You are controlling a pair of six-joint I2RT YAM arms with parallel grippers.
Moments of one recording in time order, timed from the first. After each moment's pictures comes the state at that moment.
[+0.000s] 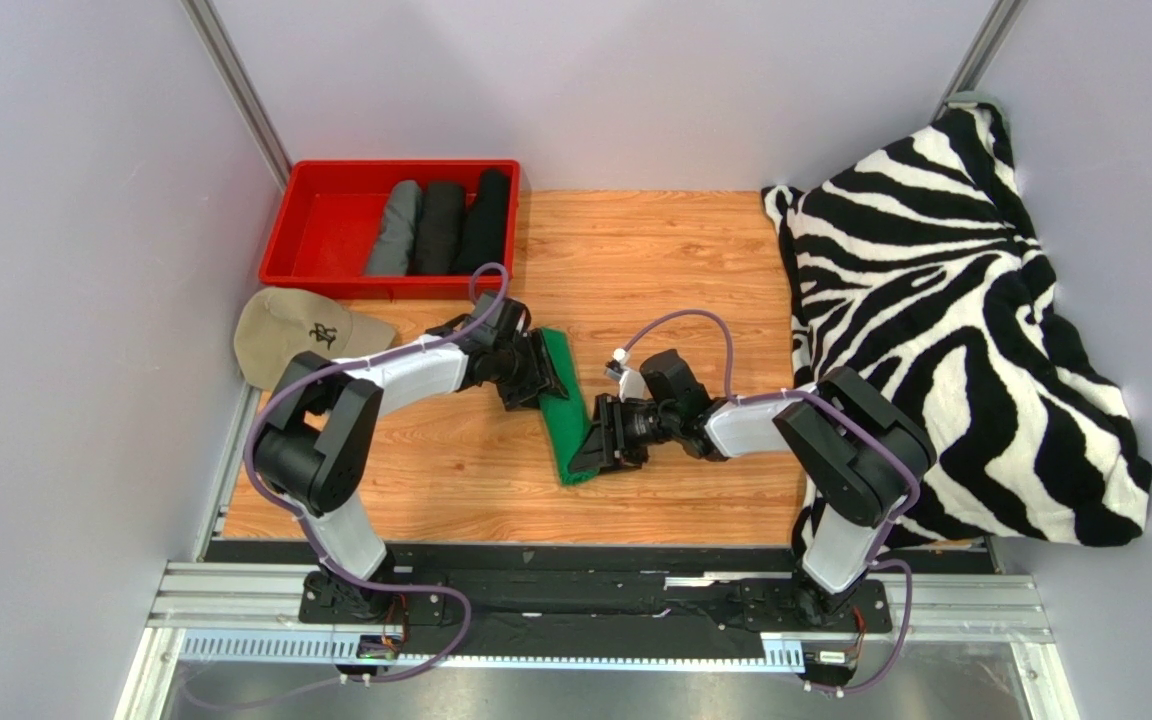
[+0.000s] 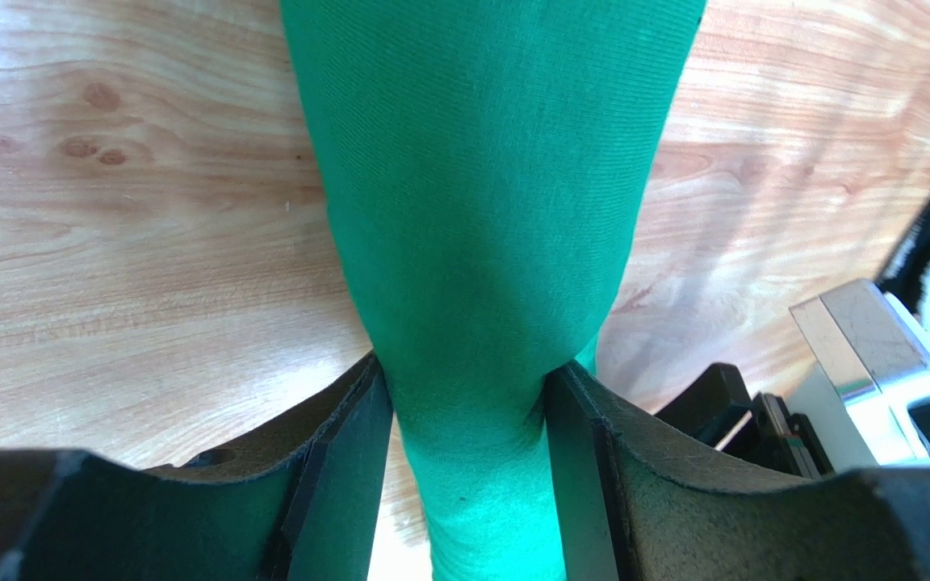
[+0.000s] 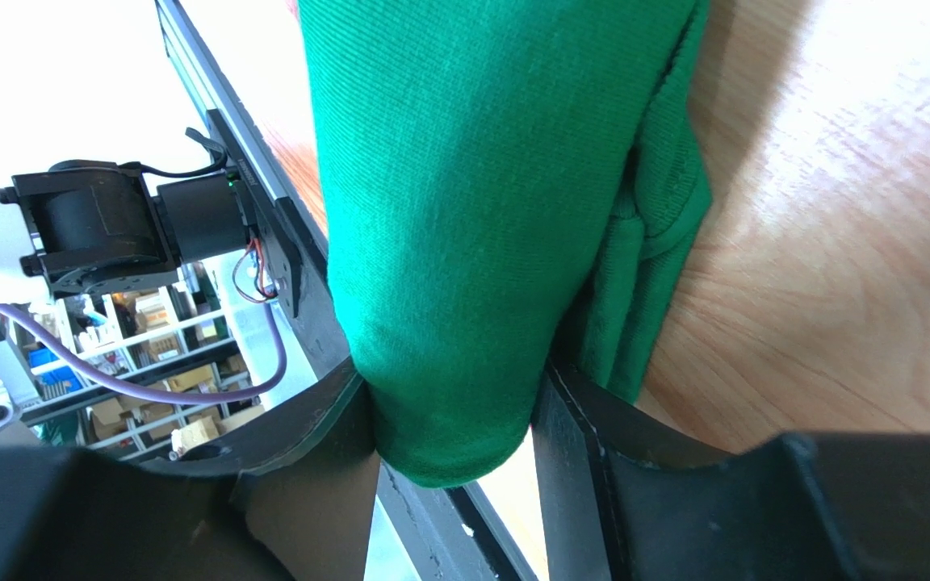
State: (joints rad) left arm -0.49 1.71 0.97 -0.25 0.25 -0.82; right arm 0.67 1.75 0.68 0.33 -0.70 0.81
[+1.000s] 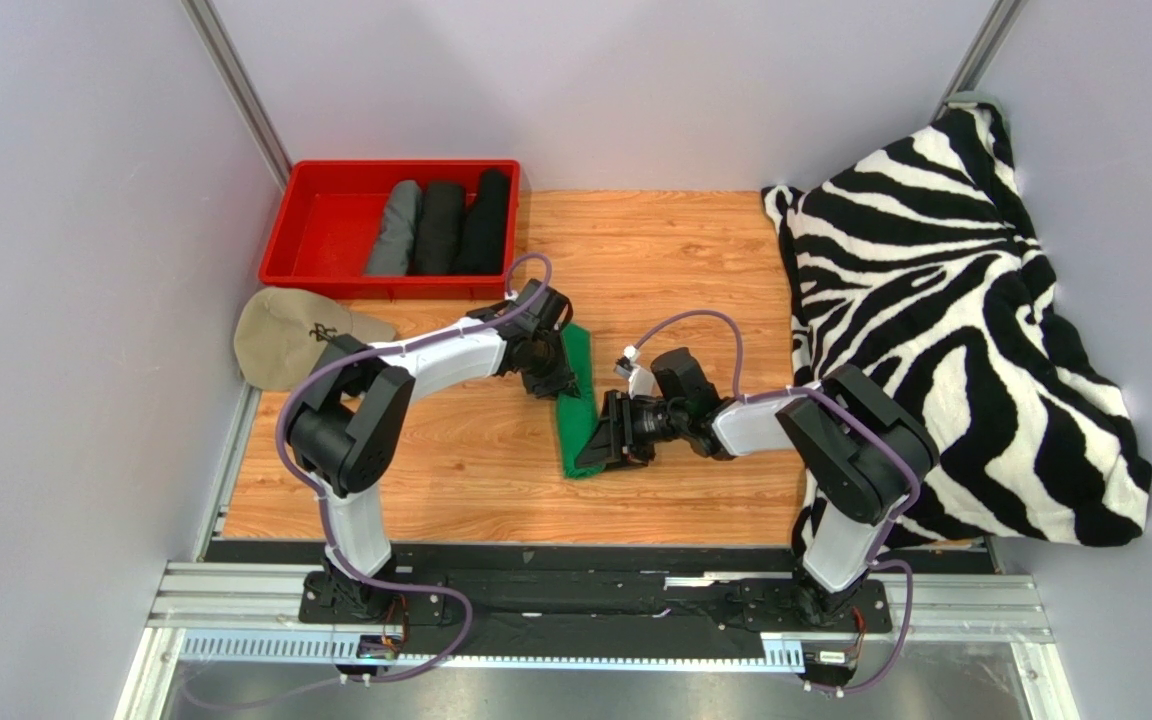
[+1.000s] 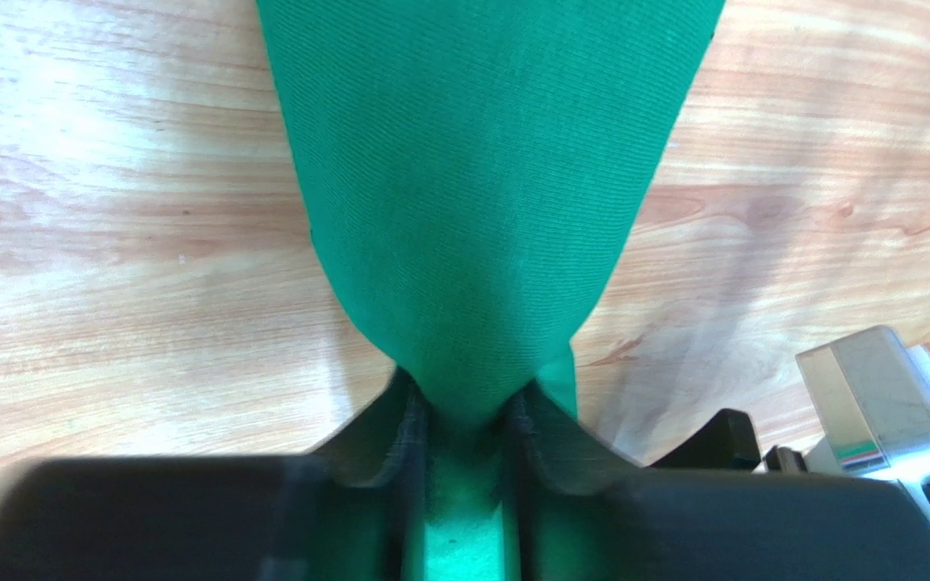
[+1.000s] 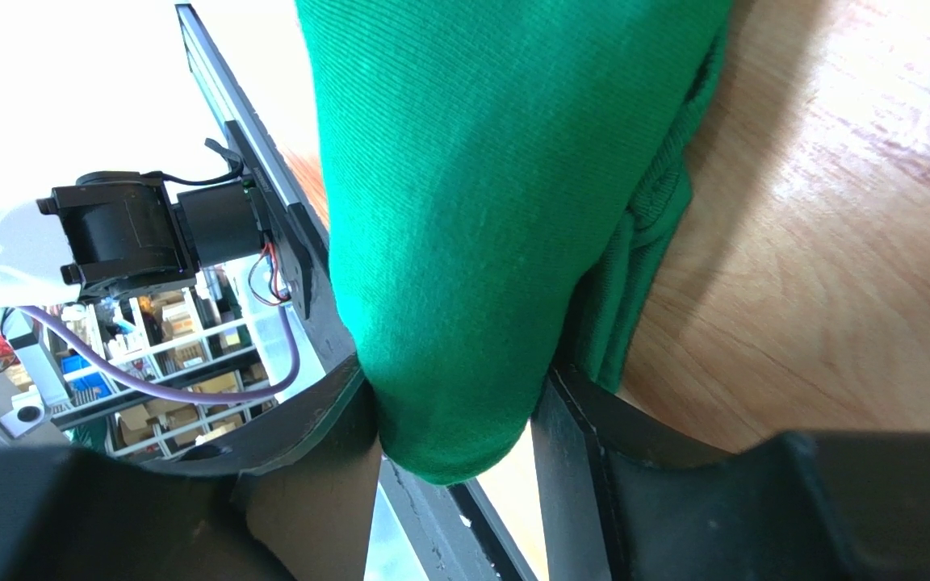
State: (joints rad) left arm -0.61 1.85 1.19 -0.41 0.08 -0.82; right arm 0.63 1.75 0.65 0.37 -0.74 0.82
